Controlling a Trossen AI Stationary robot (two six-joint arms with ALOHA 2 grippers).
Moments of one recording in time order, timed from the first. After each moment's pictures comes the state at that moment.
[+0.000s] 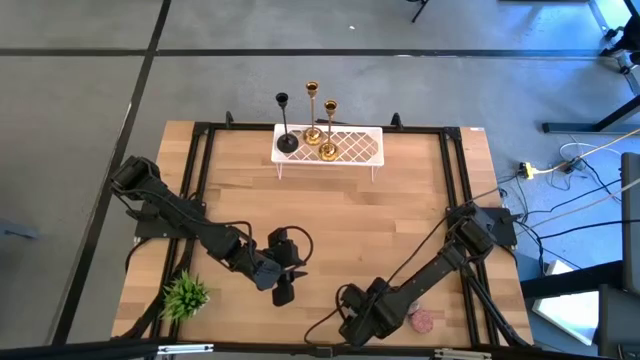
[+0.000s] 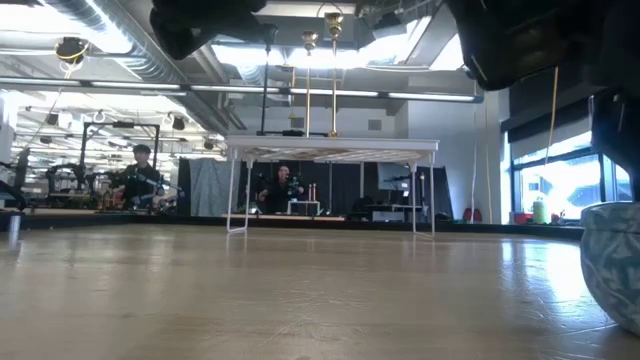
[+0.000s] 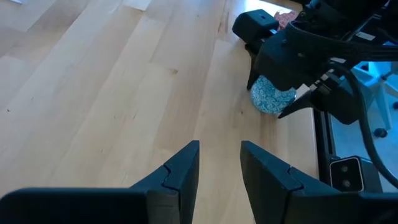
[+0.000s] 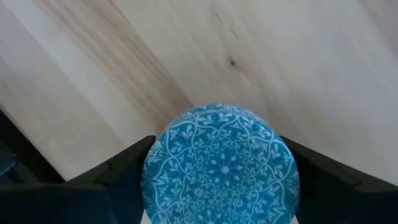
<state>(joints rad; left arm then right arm) -0.54 1.55 1.08 -0.27 -0.44 -0.67 0.73 2.21 1.64 -0.89 0.14 1.38</state>
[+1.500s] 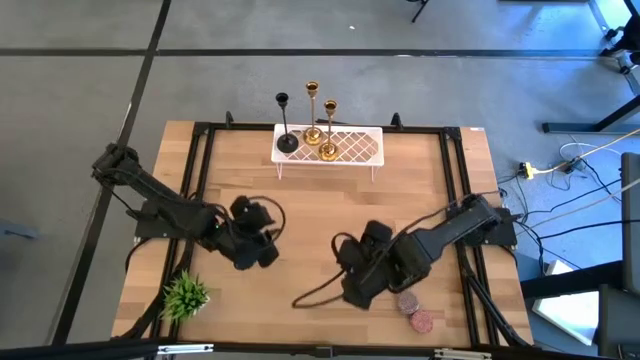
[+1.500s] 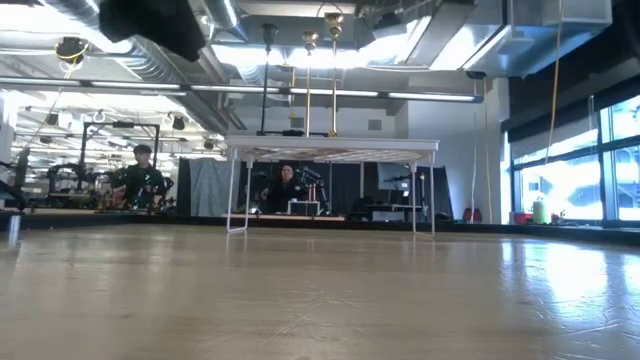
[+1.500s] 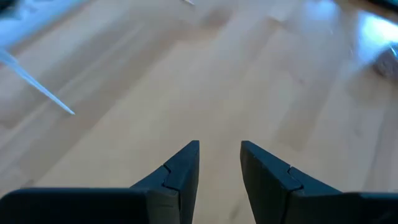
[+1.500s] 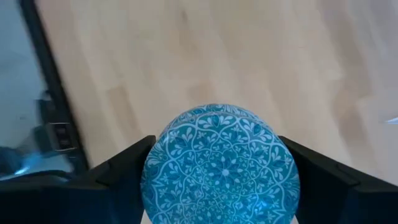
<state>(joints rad) -0.52 1.32 1.08 -0.82 -0.70 -1.00 0.56 2.06 2.31 -1.57 0.34 0.85</state>
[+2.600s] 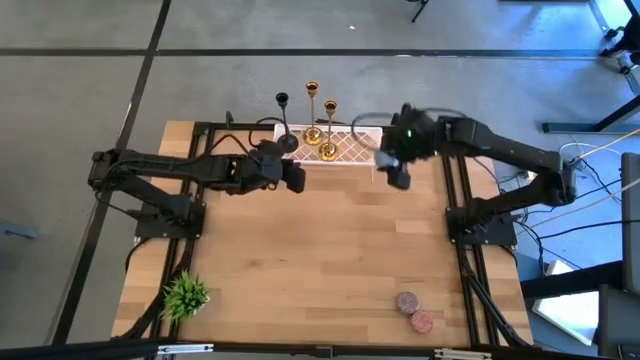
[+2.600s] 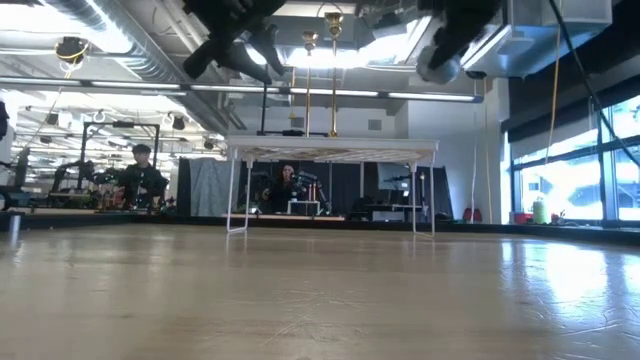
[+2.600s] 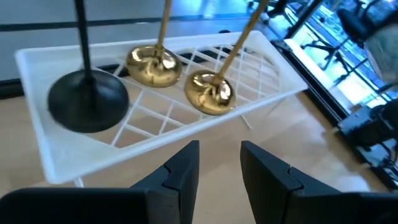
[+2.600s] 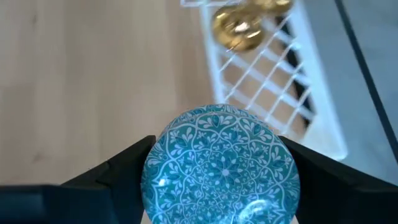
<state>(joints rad) 0.04 1.30 1.08 -0.46 -0.61 -0.89 -0.29 1.29 1.35 -1.00 0.03 -0.20</state>
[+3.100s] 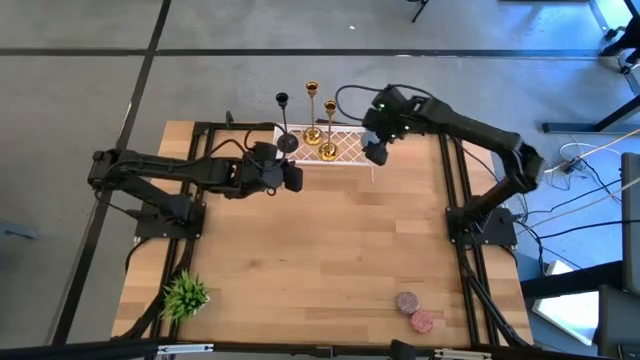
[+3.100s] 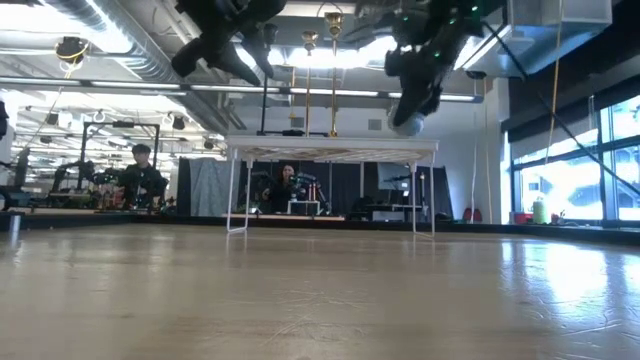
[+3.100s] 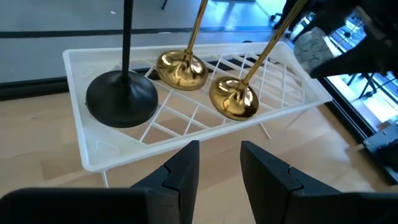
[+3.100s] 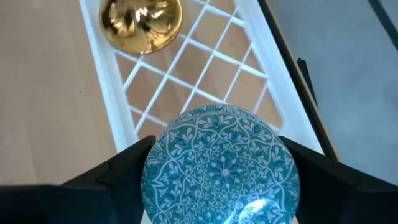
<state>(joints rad) 0.01 1.30 1.08 -0.53 -0.73 -0.98 -0.56 1.56 1.39 -0.85 -0.11 -0.22</state>
